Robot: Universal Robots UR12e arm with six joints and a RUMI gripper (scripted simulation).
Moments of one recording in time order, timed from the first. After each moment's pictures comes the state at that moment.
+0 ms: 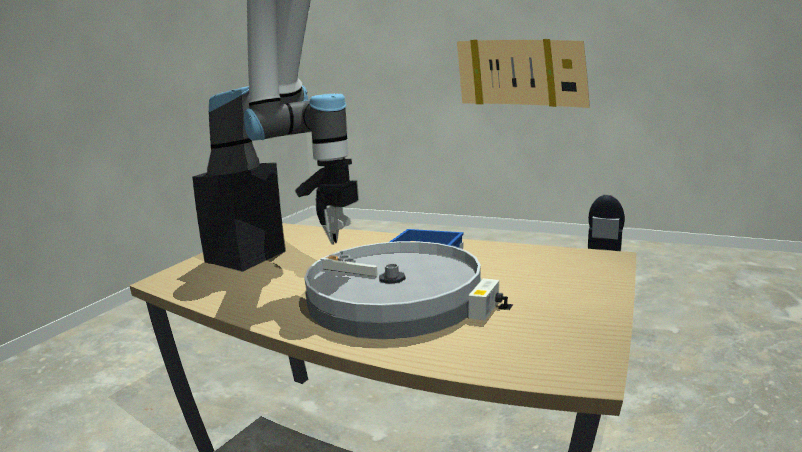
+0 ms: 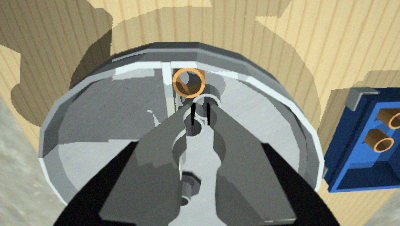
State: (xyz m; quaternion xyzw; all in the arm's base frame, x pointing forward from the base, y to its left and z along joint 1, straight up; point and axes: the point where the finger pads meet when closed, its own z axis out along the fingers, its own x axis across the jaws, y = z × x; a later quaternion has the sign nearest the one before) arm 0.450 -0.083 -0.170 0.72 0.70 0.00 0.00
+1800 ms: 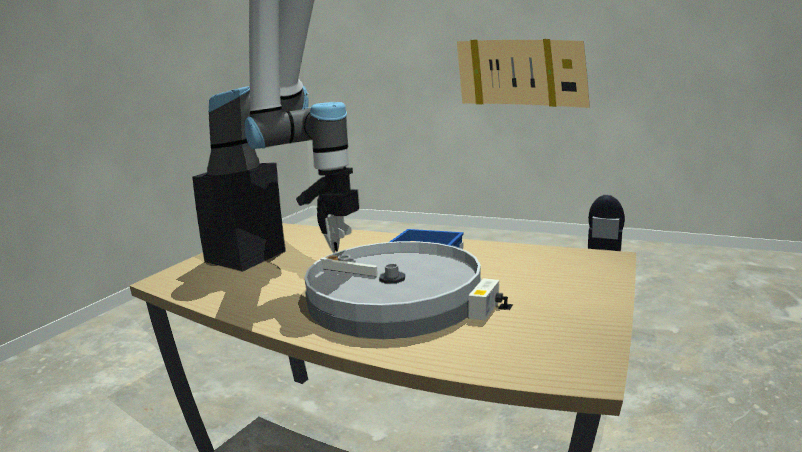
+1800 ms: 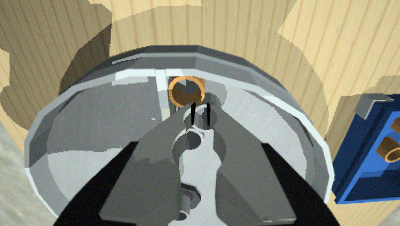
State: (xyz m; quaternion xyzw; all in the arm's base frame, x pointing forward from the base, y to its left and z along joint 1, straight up) arm 0.450 -0.083 -0.193 0.72 0.70 0.00 0.00
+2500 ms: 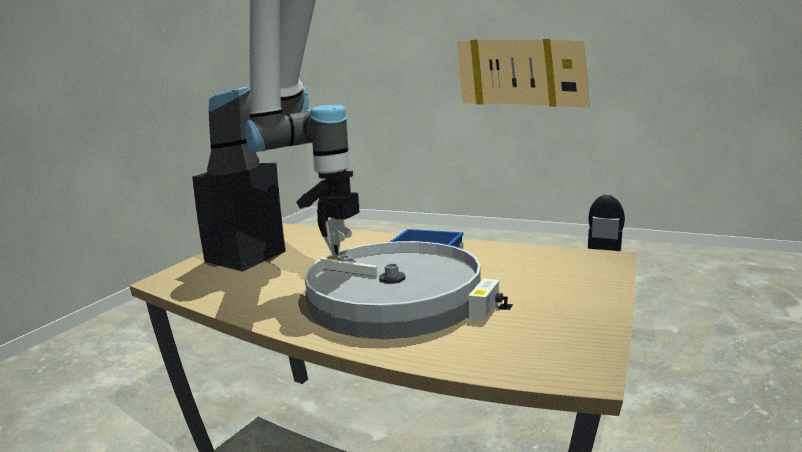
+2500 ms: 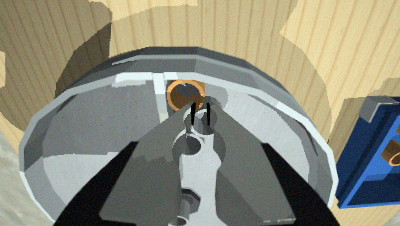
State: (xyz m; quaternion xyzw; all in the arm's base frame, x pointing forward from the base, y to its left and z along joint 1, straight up) arm 0.450 -0.083 -0.201 0.72 0.70 0.00 0.00
